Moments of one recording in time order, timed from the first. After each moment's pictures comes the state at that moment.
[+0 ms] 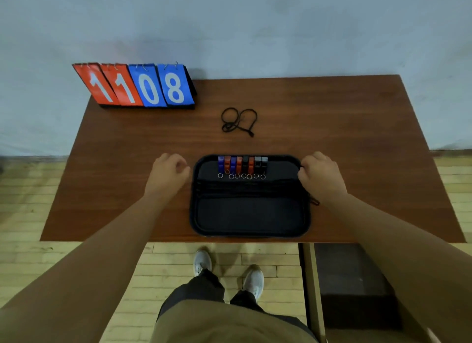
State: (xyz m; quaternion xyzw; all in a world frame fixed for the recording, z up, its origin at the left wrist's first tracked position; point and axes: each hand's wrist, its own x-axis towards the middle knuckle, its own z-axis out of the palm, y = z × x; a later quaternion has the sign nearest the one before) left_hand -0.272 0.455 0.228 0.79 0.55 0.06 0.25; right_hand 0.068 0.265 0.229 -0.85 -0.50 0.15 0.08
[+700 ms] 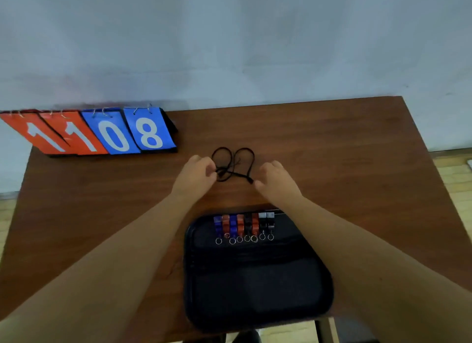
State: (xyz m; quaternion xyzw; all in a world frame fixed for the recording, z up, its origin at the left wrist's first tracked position) left_hand -0.123 0.604 0.186 0.84 0.44 0.00 0.30; right_hand 0.056 0.464 0.198 -0.84 -0.43 0.31 0.09
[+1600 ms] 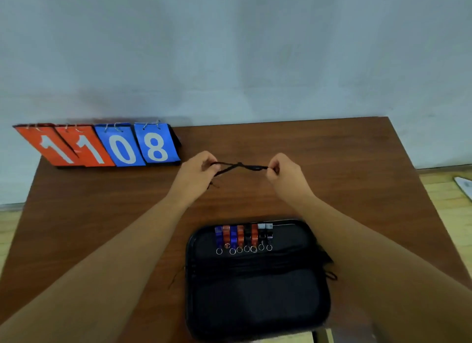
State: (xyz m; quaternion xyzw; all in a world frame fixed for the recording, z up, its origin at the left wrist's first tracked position) left_hand -0.120 0.604 0.252 0.76 0.46 0.09 0.45; right_hand 0.069 0.469 0.254 -0.84 -0.36 0.30 0.26
